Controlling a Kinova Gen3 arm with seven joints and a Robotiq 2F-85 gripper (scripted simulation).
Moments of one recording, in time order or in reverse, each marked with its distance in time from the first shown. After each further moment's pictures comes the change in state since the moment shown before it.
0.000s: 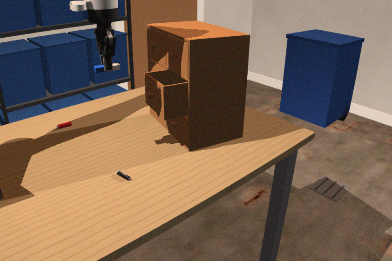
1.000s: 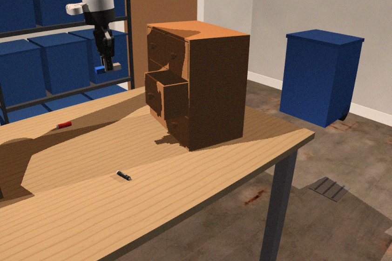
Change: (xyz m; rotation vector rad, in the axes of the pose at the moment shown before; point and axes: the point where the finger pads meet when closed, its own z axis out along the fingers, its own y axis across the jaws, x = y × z) arm -0.001 0.000 0.002 0.000 -0.075 -0.004
